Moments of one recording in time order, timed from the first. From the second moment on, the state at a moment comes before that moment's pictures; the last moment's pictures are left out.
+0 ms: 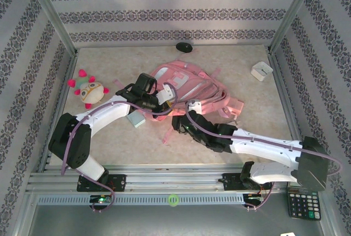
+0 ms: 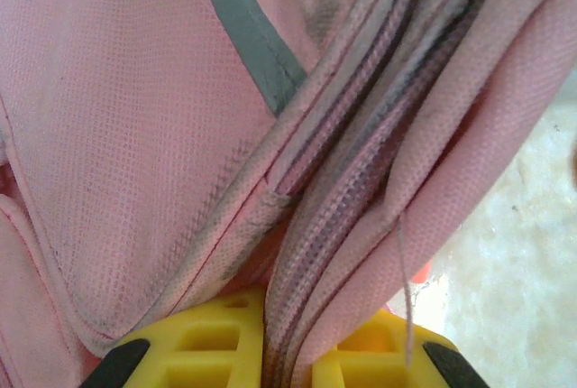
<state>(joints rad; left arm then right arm) -0.51 1.58 1.07 -0.39 0.56 0.45 1.08 1.21 0.78 -0.26 0.41 0.87</state>
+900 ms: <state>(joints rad) -0.51 1.58 1.08 -0.39 0.57 0.44 1.02 1.44 0.96 -0.37 0.59 0.83</state>
